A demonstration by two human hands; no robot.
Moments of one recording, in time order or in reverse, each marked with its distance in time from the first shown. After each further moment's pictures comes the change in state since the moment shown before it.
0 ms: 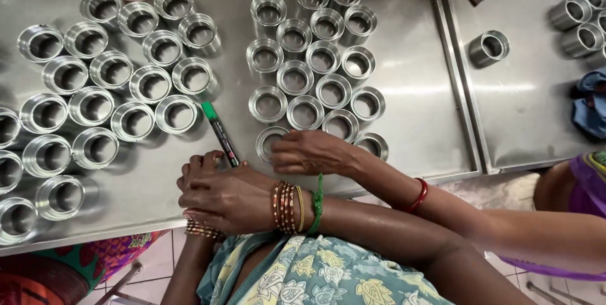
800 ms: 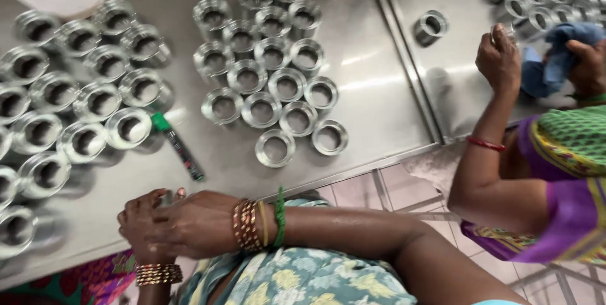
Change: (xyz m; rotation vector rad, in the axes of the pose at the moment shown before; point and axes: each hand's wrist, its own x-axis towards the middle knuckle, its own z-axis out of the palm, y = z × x) left_hand -0.042 -0.072 0.021 0.025 0.103 0.201; right_hand -0.027 -0.008 0.038 -0.130 0.022 0.005
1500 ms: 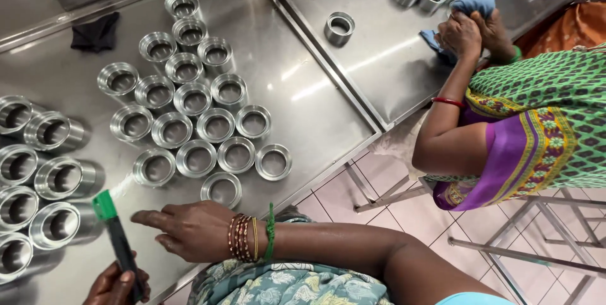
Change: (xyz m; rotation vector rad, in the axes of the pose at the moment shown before) left_hand 0.025 -0.122 0.086 -1.400 -0.683 -0.384; right_hand -0.050 0.042 -0.051 -0.037 0.249 0.430
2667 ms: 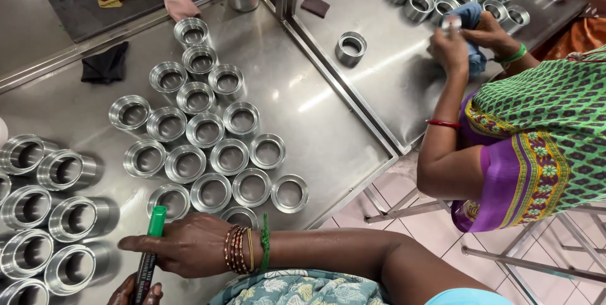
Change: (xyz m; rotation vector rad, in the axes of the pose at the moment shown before) left_hand 0.071 -0.033 -0.040 0.547 0.134 -0.118; right_hand 0.059 0.038 -0.004 0.083 -0.038 -0.092
